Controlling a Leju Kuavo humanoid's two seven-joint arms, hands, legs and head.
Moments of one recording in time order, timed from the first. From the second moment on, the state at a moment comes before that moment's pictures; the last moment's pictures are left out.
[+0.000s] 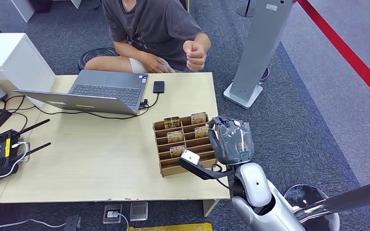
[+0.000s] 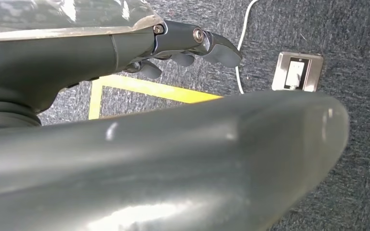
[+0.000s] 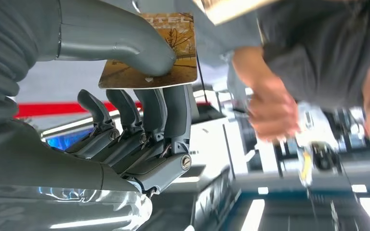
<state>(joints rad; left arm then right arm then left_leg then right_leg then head) -0.08 0.01 -0.23 -0.20 0.43 0.33 -0.19 -0.27 -0.15 0.60 -1.58 1.37 -0.22 0.33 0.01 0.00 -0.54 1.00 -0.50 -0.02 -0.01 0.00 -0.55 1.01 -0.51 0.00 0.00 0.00</state>
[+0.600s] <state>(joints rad) -0.08 0.01 -0.27 -0.20 0.42 0.29 -0.22 -0.50 -0.15 0.56 -1.57 1.39 -0.28 0.25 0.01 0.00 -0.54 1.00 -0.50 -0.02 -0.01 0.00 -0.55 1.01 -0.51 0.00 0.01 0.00</state>
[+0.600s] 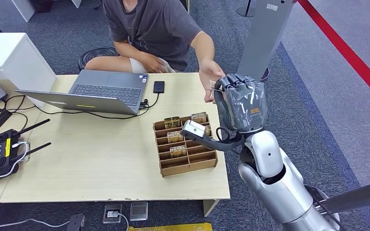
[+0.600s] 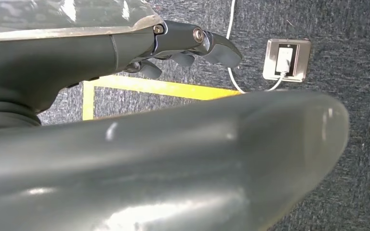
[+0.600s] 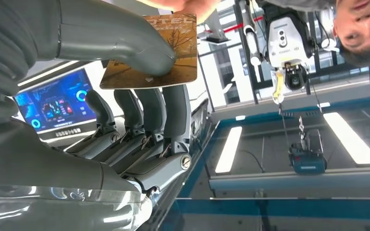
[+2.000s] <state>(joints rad) -0.08 0.02 -0.32 -0.20 0.51 0.33 -0.18 -0.66 0.01 0.64 -1.03 0.99 -0.57 0.11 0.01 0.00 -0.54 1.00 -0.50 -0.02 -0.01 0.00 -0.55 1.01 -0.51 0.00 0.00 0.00</state>
